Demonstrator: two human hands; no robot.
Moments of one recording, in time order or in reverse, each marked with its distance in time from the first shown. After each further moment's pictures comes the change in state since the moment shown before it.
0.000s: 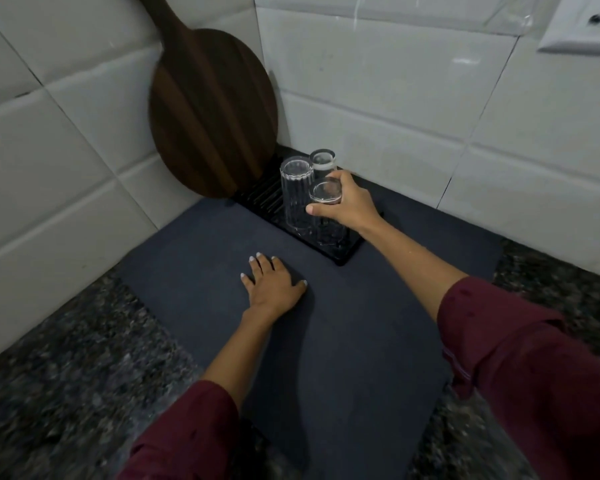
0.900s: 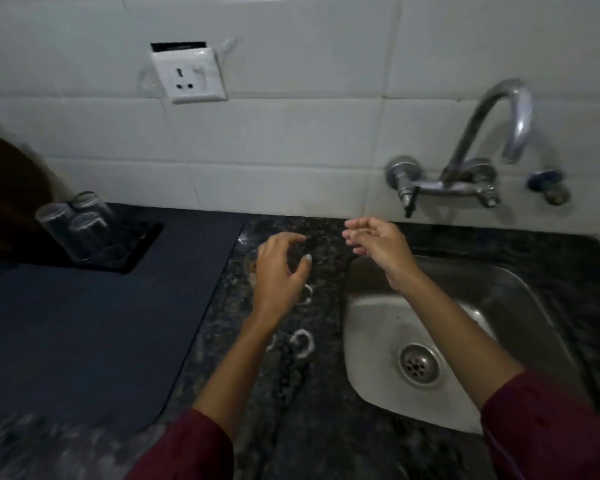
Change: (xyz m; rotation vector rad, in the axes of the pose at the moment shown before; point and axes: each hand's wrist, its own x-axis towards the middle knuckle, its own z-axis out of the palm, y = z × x) left_hand -0.297 0.281 0.106 -0.553 0.310 0.991; right_hand -0.429 0.111 -0.282 0.401 0.630 0.260
